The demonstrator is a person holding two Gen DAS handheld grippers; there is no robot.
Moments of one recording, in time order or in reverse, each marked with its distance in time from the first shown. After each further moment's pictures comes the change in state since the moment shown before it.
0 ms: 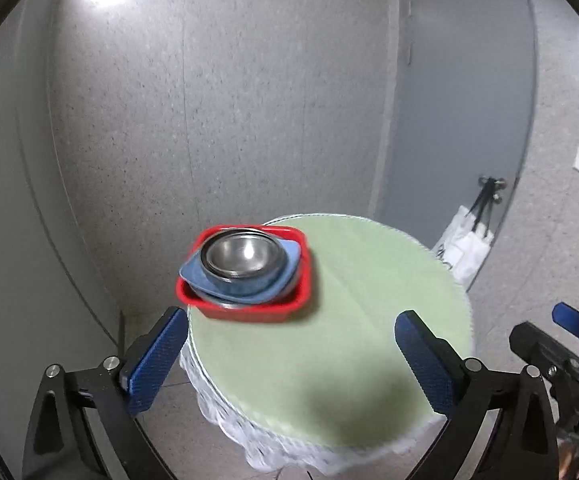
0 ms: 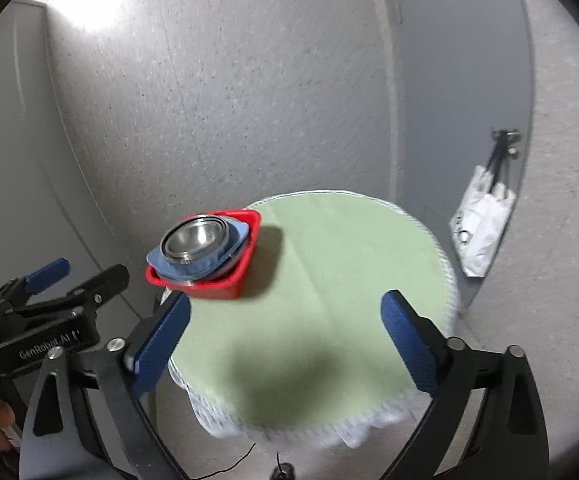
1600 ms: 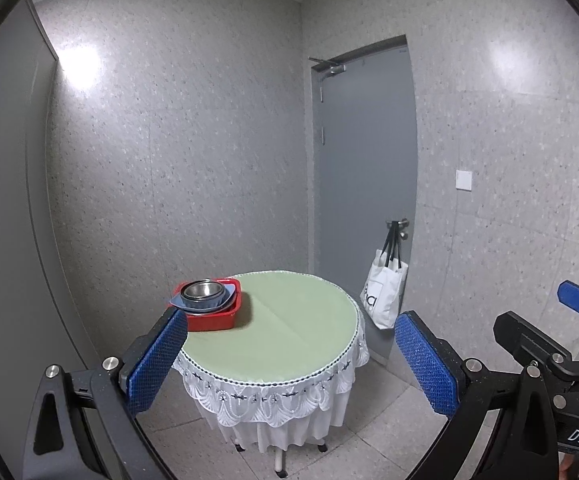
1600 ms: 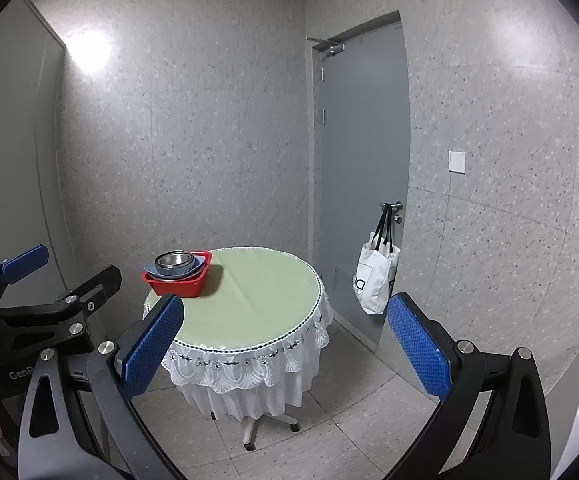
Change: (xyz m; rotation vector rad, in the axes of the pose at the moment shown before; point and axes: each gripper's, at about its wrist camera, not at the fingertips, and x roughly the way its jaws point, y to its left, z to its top) left arm -0.383 -0.003 -0.222 0.131 -0.300 -0.149; right arm -0.347 0.025 -0.136 -0.039 -0.306 -0.253
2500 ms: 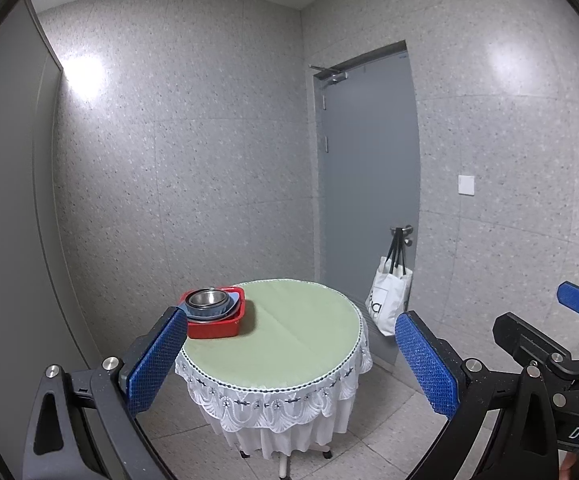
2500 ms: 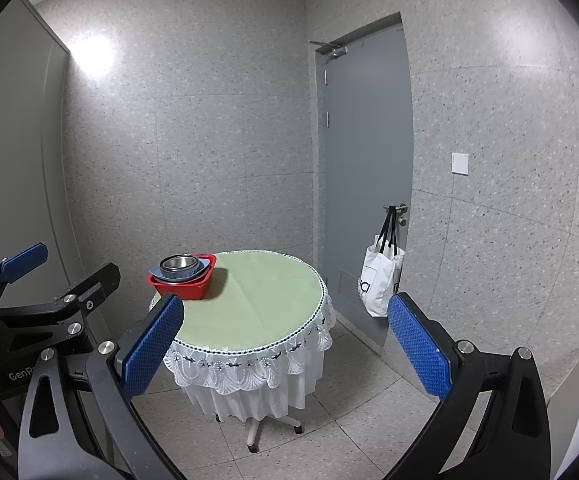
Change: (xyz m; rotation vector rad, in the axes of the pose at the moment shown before) left arm -0.002 -0.012 0.004 0.016 -0.025 0.016; right arm -0.003 -0.010 0.003 0.005 -0.008 0.024
